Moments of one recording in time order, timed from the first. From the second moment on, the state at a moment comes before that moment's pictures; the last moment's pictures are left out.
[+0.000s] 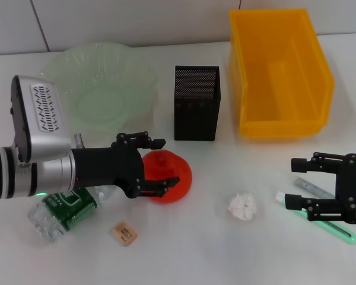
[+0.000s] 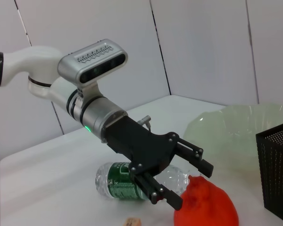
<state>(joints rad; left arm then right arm) -0.52 -2.08 1.37 0.68 1.67 1.18 -1.13 0.16 2.08 -0.80 -1.02 -1.85 -1.78 1.43</state>
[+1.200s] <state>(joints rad) -0.54 -2.08 1.40 0.63 1.66 1.11 -1.14 0.18 2.08 -0.80 -1.02 -1.85 -1.78 1.44</state>
